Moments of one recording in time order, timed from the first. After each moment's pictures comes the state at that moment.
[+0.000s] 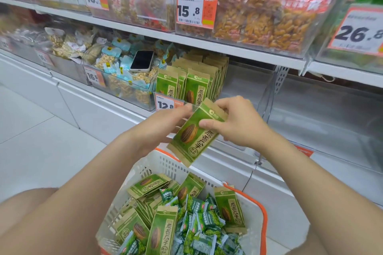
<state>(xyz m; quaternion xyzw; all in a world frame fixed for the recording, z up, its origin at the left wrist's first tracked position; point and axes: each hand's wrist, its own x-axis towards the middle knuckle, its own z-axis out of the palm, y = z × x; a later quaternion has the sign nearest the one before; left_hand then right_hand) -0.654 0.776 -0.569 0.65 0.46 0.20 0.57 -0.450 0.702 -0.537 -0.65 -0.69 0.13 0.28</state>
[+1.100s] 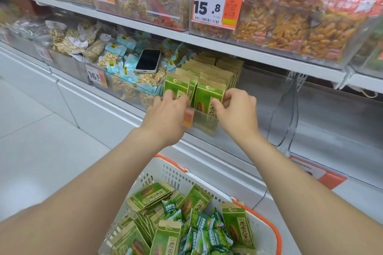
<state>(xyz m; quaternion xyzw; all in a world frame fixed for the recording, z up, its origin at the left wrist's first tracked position) -0.650 0.826 -0.568 0.85 0.51 0.13 0.05 -0.464 0.796 -0.570 -0.74 -0.54 0.00 0.39</state>
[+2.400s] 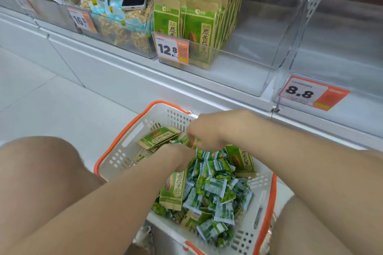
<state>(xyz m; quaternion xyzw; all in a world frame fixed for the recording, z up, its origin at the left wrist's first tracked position) -0.639 0.727 -0.768 0.83 0.35 -0.41 0.16 -0.524 0.699 -0.650 -0.52 -0.80 0.14 -0.29</state>
